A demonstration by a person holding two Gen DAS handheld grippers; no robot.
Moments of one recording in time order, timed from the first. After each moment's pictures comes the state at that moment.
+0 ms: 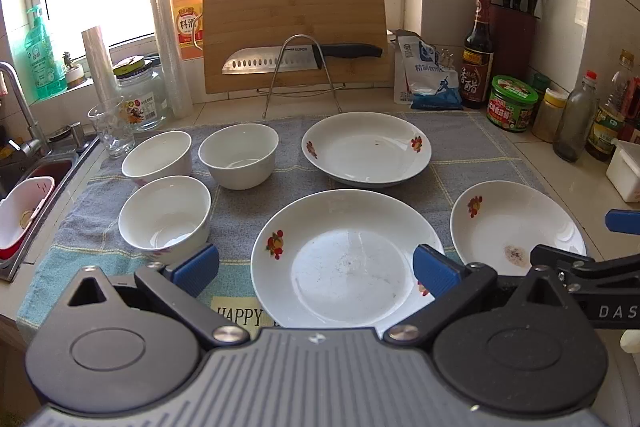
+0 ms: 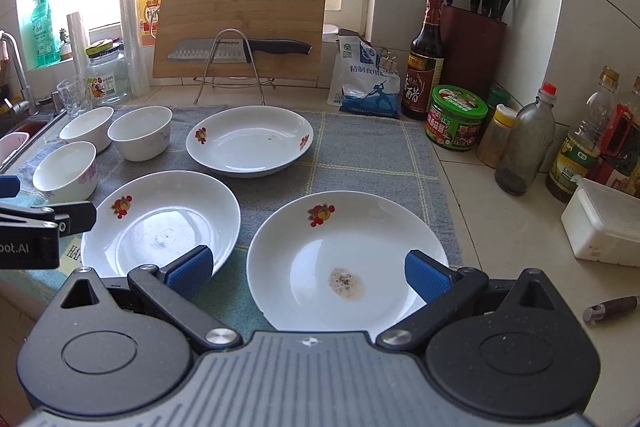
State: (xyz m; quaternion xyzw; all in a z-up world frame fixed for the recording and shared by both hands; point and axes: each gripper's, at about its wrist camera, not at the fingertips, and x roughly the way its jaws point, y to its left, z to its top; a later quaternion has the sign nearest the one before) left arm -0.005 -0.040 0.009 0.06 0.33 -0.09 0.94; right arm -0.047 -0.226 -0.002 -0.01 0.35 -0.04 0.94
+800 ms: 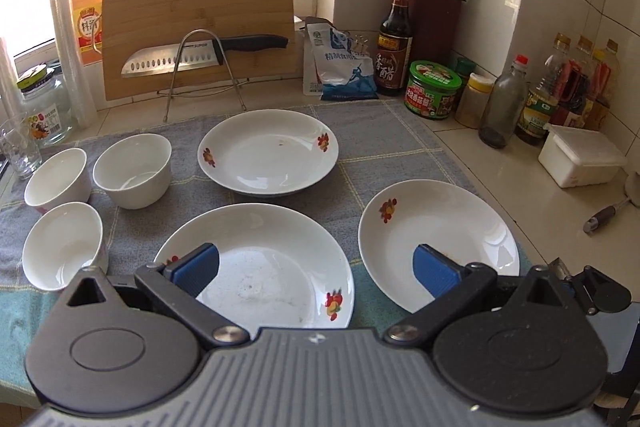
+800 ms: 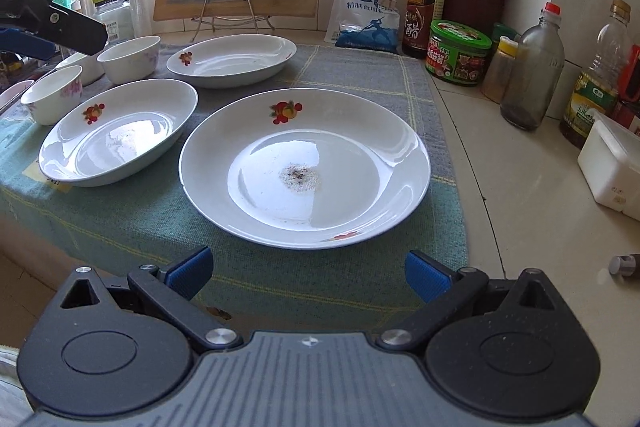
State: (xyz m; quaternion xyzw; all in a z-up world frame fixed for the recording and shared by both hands) left arm 0.024 -0.086 0.010 0.06 0.36 -0.22 0.91; right arm -0.070 -0.277 -0.082 -0.01 0.37 0.00 0.93
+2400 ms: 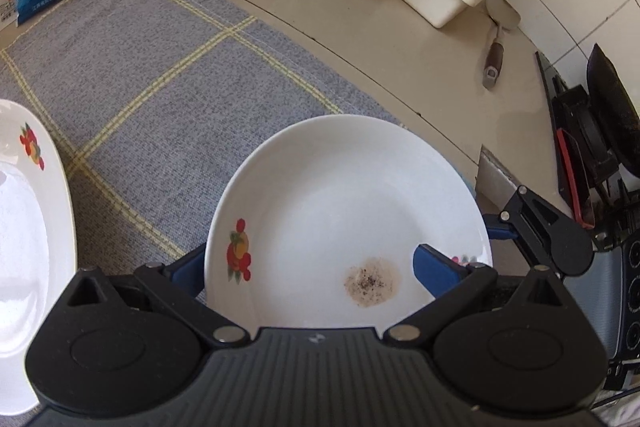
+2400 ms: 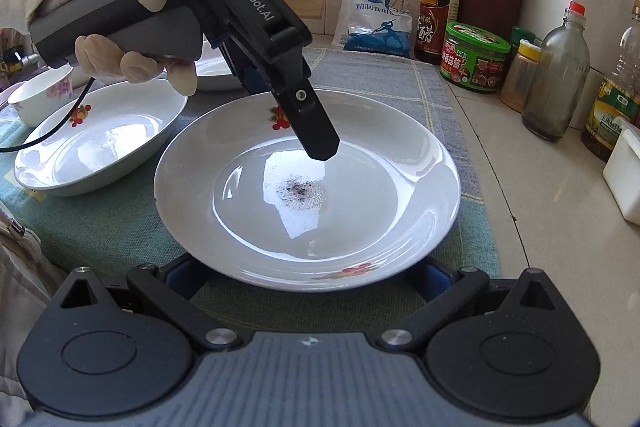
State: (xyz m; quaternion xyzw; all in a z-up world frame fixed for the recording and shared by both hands) left arm 0.179 -0.234 -0.084 0.20 0.53 -0.54 0.62; right arm -0.040 -0.279 -0.105 -0.02 0.36 0.02 0.93
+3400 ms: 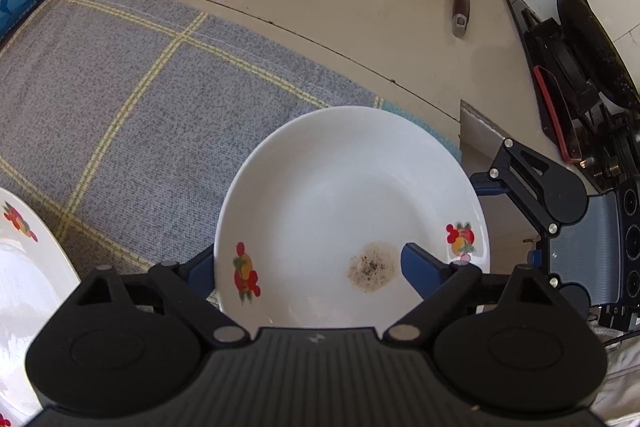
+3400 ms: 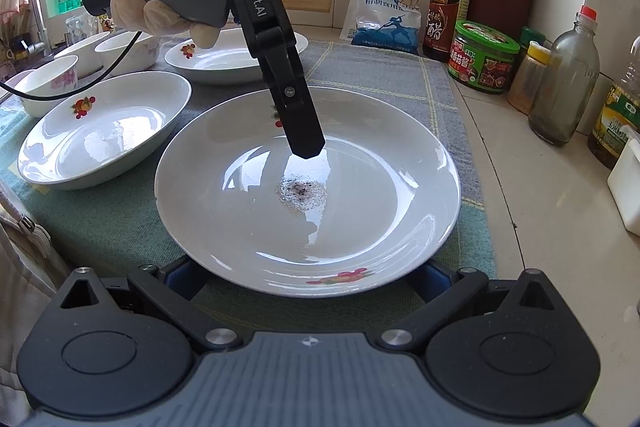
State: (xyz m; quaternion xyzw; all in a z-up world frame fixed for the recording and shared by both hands) left arm 0.191 -0.256 -0.079 0.28 0.54 -0.58 0.54; right arm -0.036 -0.278 -0.100 -0.03 0.38 0.03 0.92
